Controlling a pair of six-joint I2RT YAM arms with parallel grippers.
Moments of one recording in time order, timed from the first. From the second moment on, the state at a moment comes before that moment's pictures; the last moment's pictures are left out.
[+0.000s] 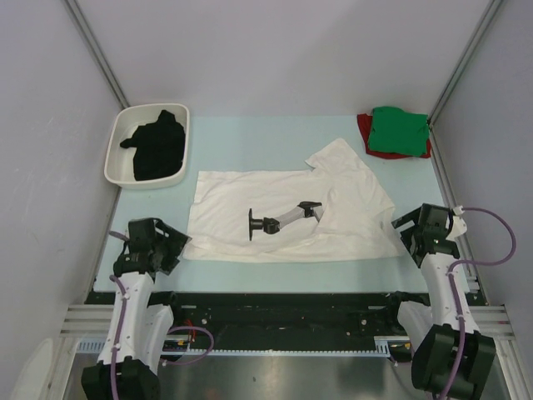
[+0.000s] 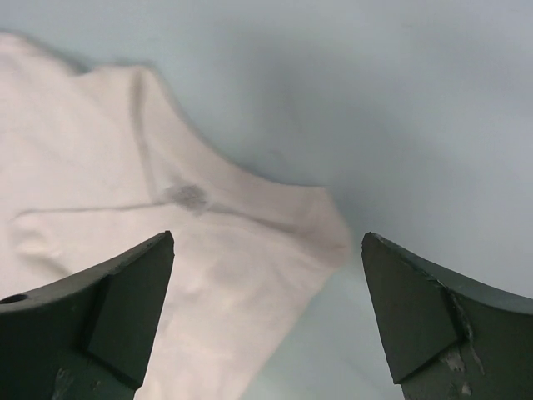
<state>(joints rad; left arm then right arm) 0.16 0.68 0.42 -0.71 0.06 -0.93 -0.26 0.89 0.48 -0.51 0.18 0.82</state>
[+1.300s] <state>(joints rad) 0.16 0.99 0.53 -0.46 0.14 -0.94 0.68 1.49 0.77 -0.08 -0.32 1.12</state>
